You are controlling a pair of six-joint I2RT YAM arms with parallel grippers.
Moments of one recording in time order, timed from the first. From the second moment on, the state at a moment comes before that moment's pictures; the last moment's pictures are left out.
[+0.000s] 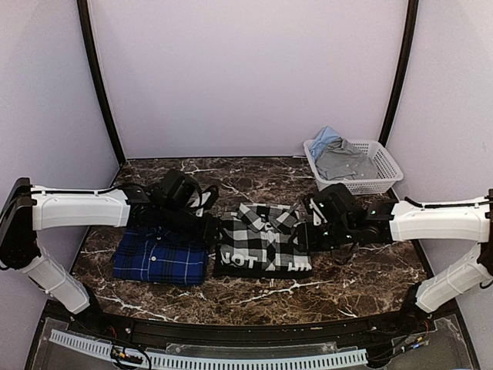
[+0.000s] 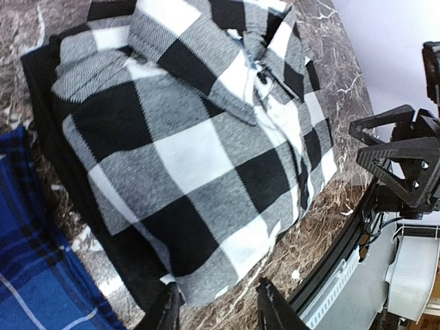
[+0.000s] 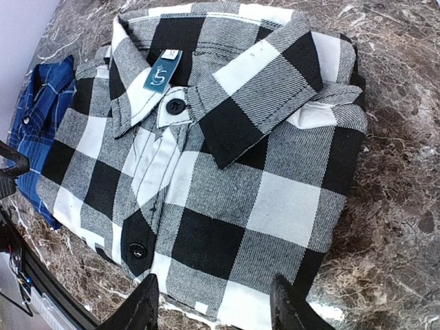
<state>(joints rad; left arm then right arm) -0.80 1.50 0.97 -0.33 0.32 -0.64 0.90 1.34 0.81 -0.34 0.03 0.68</state>
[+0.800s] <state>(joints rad) -0.84 1.74 0.97 -0.26 0.25 -0.68 0.78 1.54 0.65 -0.02 -0.13 0.76</state>
